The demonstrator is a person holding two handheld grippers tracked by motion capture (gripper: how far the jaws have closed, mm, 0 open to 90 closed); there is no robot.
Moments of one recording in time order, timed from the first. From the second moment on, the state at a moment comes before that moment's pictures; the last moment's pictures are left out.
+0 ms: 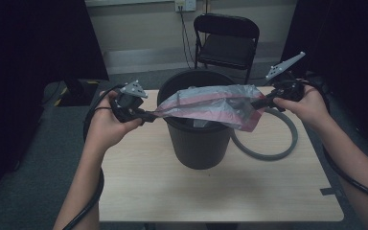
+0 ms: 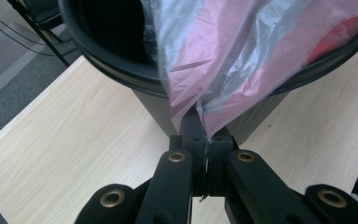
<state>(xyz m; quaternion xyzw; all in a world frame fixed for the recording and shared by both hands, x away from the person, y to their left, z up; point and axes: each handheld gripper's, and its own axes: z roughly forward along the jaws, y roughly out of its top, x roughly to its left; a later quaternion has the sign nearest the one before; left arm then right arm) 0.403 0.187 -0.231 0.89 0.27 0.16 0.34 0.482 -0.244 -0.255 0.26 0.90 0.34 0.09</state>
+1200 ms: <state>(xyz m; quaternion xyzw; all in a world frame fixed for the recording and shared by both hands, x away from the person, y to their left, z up) 0.398 0.203 -0.263 0.87 0.28 0.13 0.39 0.470 -0.247 -0.276 0.28 0.89 0.34 0.14</state>
